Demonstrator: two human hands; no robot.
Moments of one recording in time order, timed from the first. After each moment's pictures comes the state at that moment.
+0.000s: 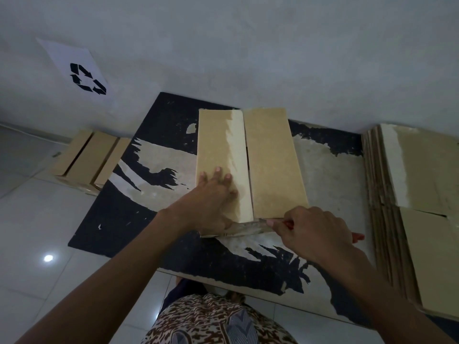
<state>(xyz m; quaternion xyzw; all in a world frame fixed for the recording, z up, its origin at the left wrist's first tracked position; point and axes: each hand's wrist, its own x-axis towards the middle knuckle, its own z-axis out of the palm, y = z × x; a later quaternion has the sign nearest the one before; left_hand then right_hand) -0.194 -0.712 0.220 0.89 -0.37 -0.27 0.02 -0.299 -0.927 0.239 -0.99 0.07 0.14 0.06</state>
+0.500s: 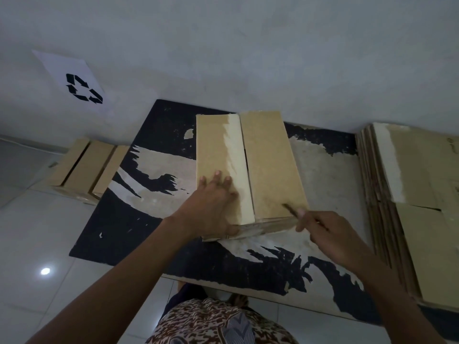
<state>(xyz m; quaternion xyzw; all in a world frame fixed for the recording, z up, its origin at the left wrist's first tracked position) -0.199 -0.712 0.218 0.90 -0.37 -0.22 0.03 -0.321 -0.954 0.238 -0.91 0.16 0.12 0.37</state>
